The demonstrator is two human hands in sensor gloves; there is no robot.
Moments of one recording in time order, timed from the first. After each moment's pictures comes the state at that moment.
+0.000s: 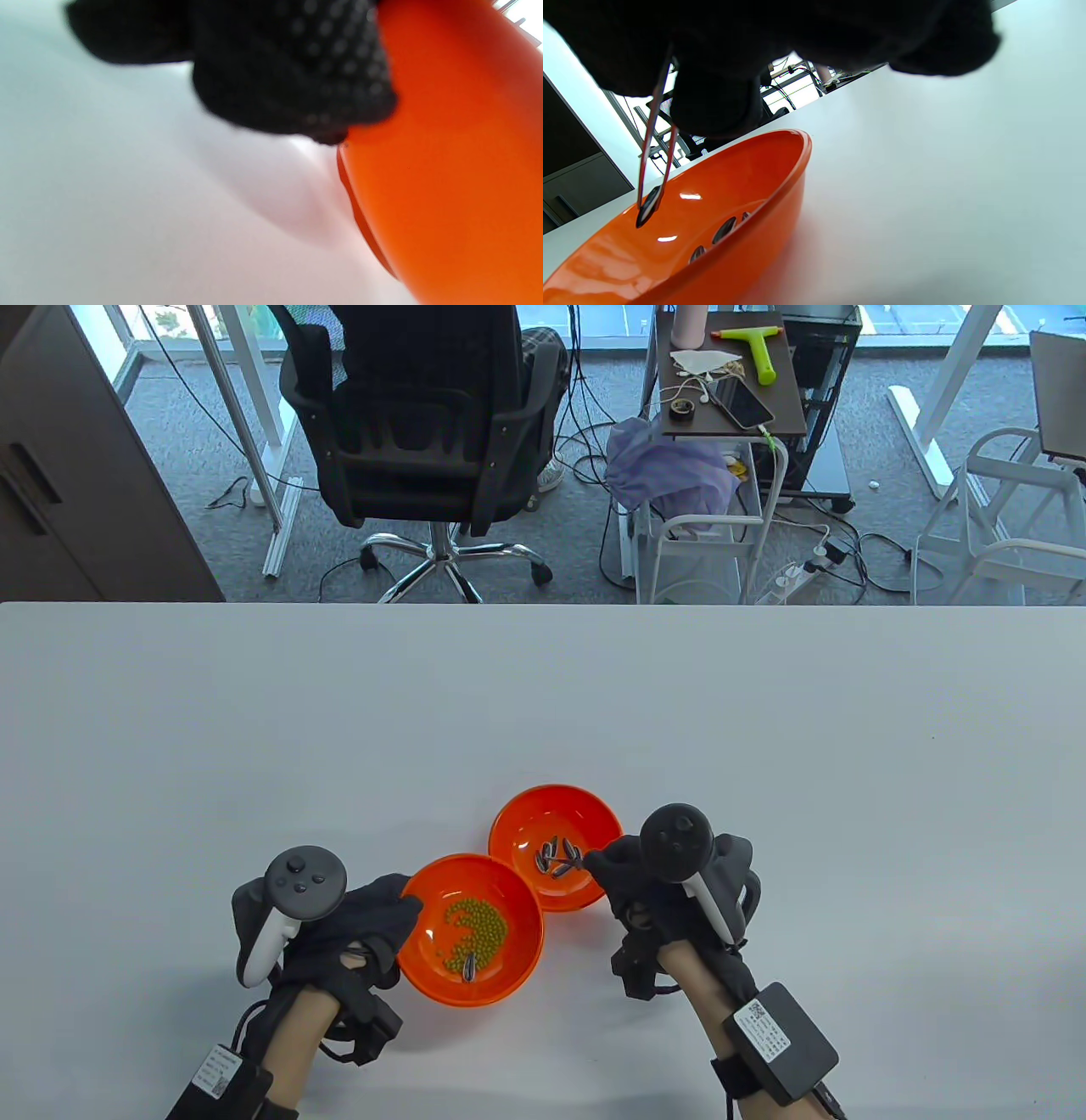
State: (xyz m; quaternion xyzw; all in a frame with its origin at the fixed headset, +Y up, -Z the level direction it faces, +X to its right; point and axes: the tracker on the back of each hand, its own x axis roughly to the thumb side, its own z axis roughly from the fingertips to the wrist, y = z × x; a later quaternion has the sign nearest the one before) left_hand -0.245 -0.730 -0.245 -0.17 0.02 0.36 0.92; right_hand 0.109 -0.708 -0.279 -0.07 0.02 0.96 0.26
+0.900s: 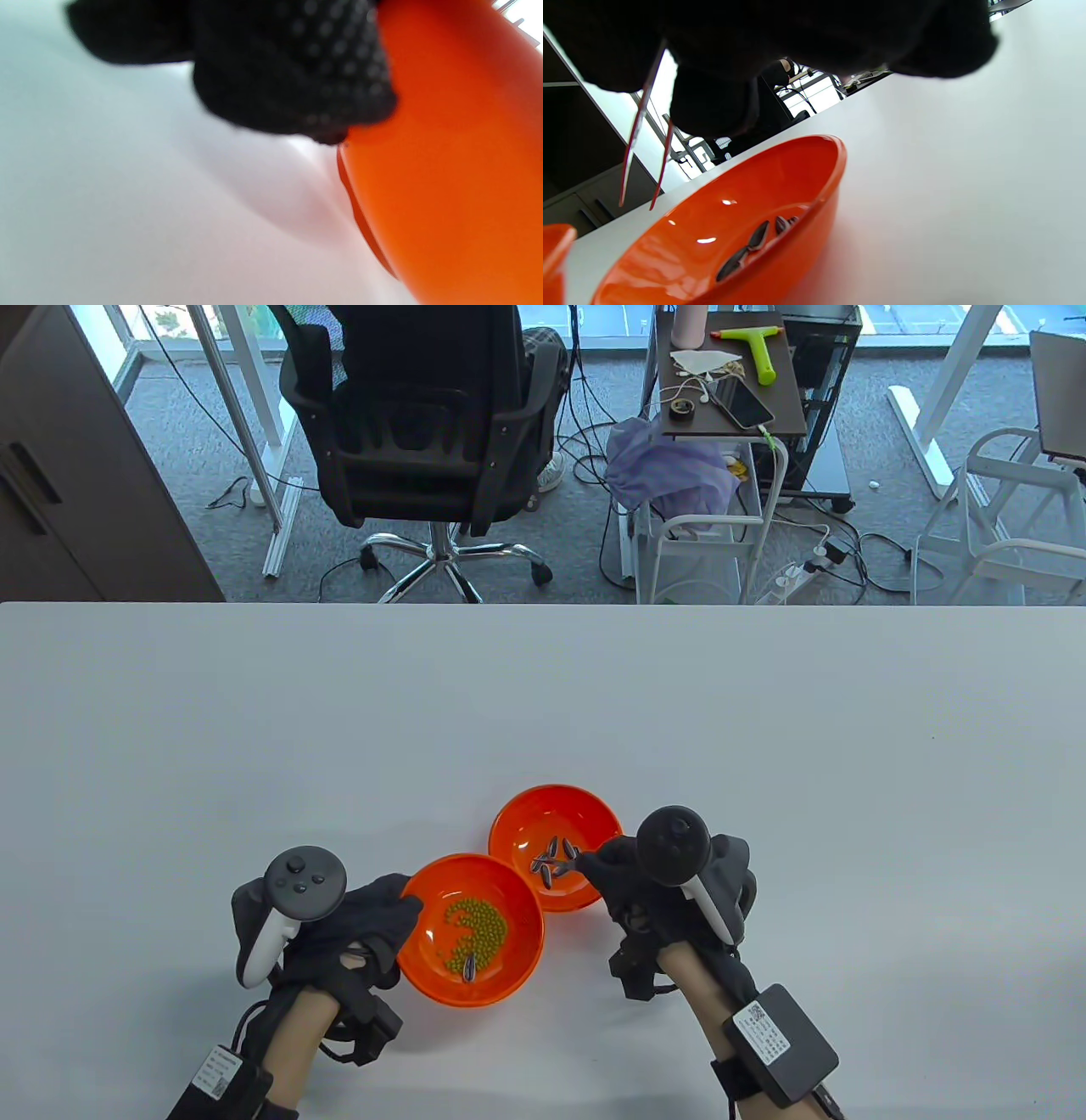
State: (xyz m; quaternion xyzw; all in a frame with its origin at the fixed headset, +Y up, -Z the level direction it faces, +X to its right) left_hand -0.245 -0.730 -0.245 -0.17 0.02 0.36 0.92; right_hand 0.102 -0.695 -0.273 -0.03 0.00 0.96 0.29
